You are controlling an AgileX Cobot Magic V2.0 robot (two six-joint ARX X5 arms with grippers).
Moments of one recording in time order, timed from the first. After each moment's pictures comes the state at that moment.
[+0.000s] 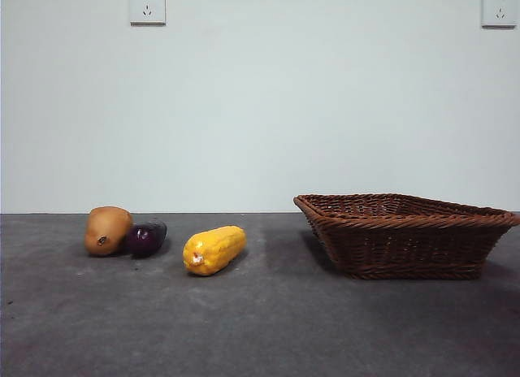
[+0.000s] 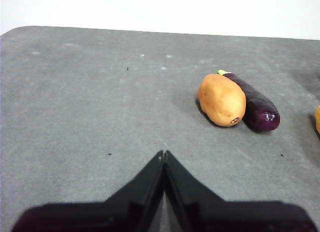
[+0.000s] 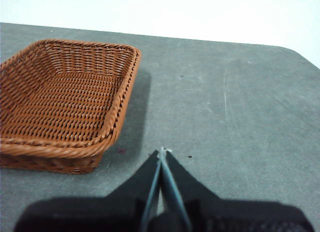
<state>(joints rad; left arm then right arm) -0.03 0.06 0.02 -0.17 -0.04 -0.09 0.03 0.01 0.02 -0.19 0.03 -0.10</state>
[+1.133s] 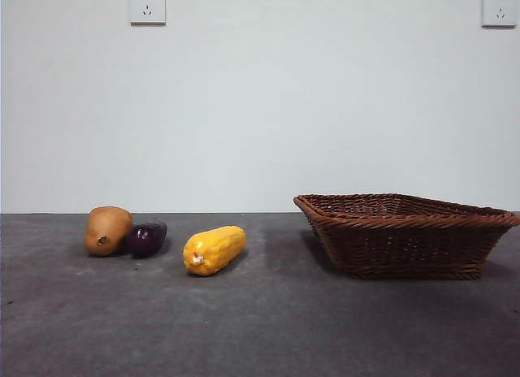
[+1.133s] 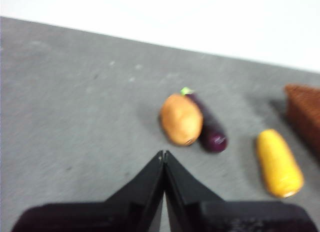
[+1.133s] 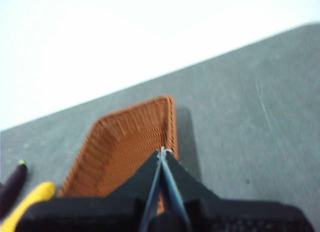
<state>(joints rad) -0.03 0.10 0.18 -0.28 0.09 -0.23 0.03 0.03 0.27 -0.33 -0.05 0.33</state>
